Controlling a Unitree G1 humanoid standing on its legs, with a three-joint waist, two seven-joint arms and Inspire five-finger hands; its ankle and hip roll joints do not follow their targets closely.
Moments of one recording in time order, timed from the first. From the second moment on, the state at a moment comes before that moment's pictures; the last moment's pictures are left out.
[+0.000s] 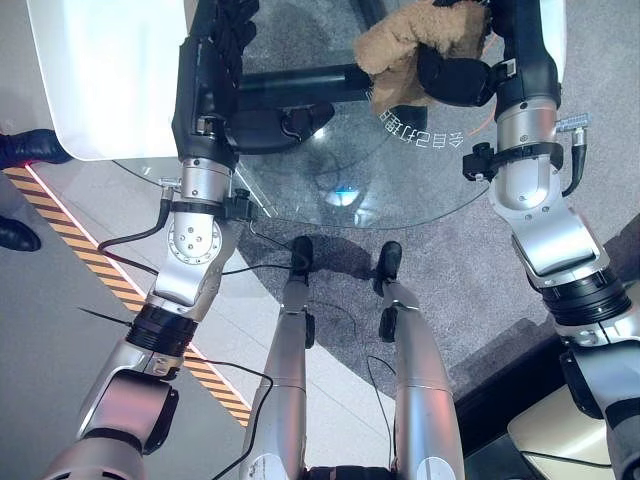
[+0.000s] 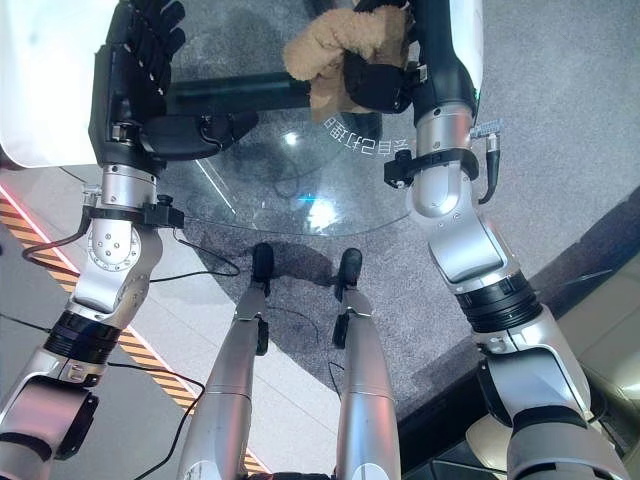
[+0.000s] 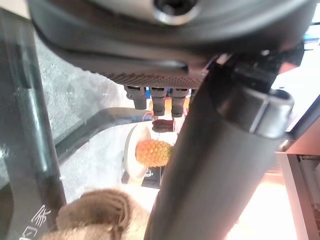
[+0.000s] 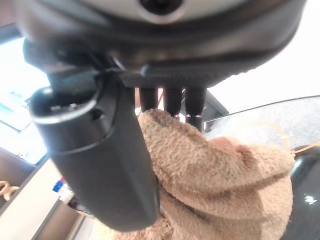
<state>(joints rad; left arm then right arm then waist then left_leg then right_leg) -0.73 0.53 -0.27 0.17 -0.46 -0.39 0.27 -0.93 -0.67 0.34 0.02 0.00 0.21 -0.45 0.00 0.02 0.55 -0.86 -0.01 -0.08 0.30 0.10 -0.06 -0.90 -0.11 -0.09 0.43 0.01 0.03</state>
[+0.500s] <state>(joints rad) -0.78 0.50 -0.30 0.20 -0.46 -0.36 0.25 -0.93 -0.63 0.36 0.02 0.08 0.21 -0.39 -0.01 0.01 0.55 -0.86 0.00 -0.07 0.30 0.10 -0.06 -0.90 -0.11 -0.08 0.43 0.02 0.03</state>
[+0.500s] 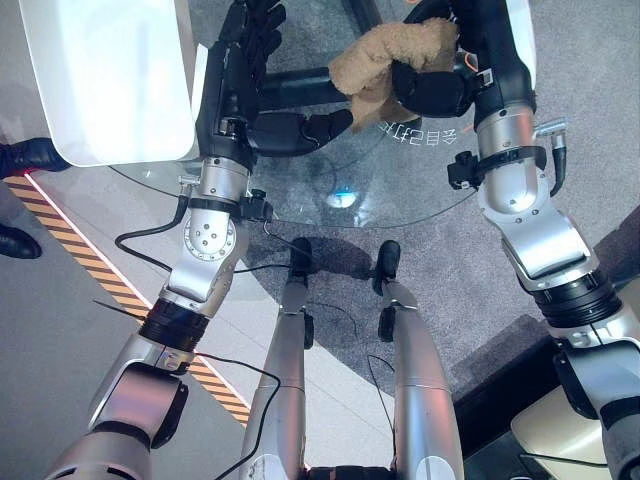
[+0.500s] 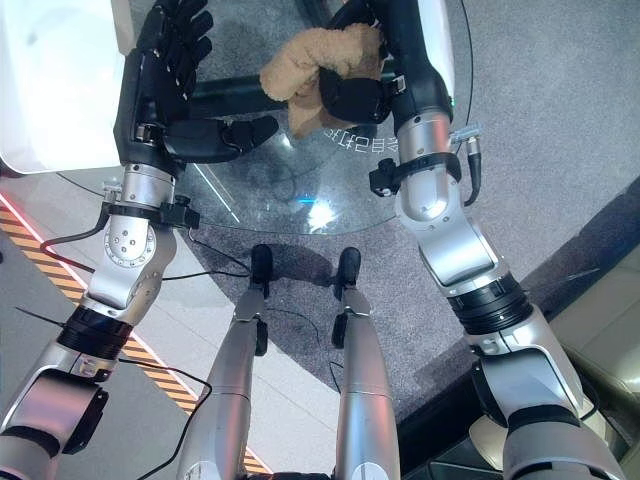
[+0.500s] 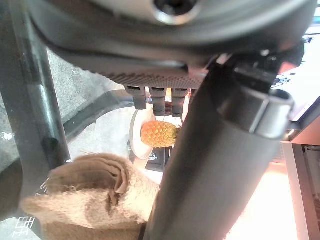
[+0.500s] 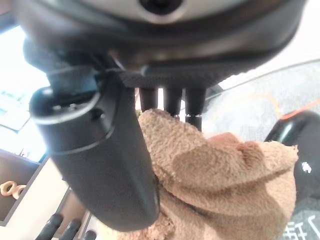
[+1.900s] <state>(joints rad) -0.90 0.45 -0.35 0.39 -0.48 -0.33 0.21 -1.03 -0.57 0.43 0.01 0.25 0.21 -0.28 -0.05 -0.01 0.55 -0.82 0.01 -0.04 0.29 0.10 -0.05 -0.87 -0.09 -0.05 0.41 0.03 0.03</state>
